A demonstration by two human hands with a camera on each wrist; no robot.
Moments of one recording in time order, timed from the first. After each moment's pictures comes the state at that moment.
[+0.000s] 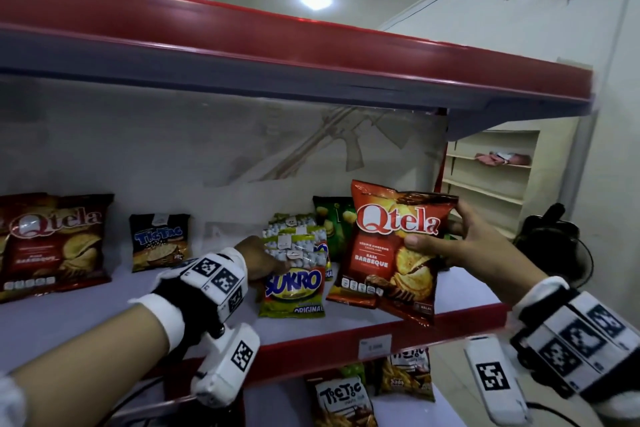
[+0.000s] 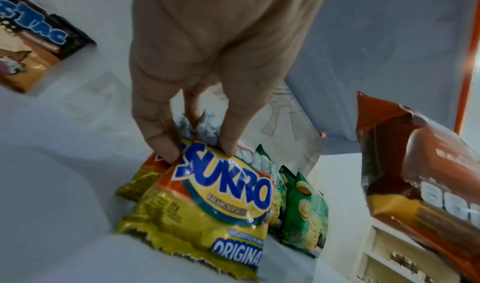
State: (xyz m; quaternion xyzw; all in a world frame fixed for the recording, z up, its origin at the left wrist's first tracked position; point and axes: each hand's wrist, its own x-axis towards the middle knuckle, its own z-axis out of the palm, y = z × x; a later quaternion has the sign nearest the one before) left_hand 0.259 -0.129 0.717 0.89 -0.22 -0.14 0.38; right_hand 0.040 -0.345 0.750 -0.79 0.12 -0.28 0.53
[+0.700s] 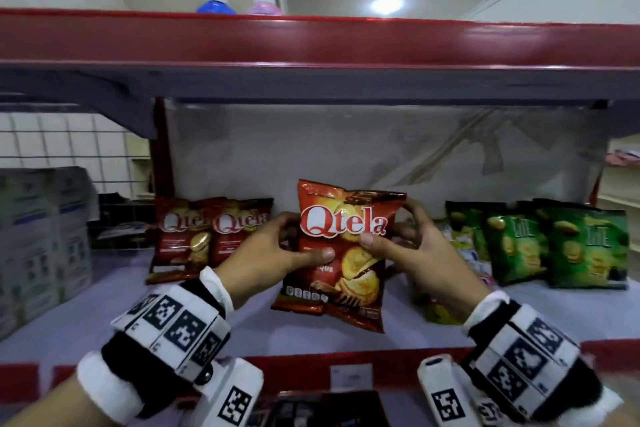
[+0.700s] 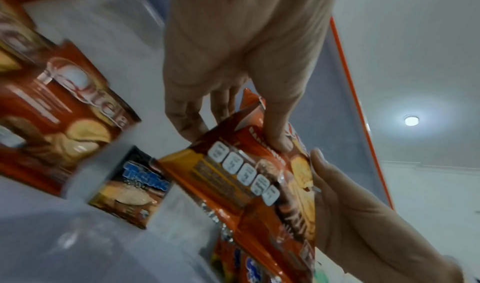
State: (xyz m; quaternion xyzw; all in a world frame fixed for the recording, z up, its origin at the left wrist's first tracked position) left_hand 0.259 0.103 0.747 0.77 -0.29 -0.04 0.56; right_hand 0.181 -0.096 0.733 -0.75 -0.04 -0.26 0.61
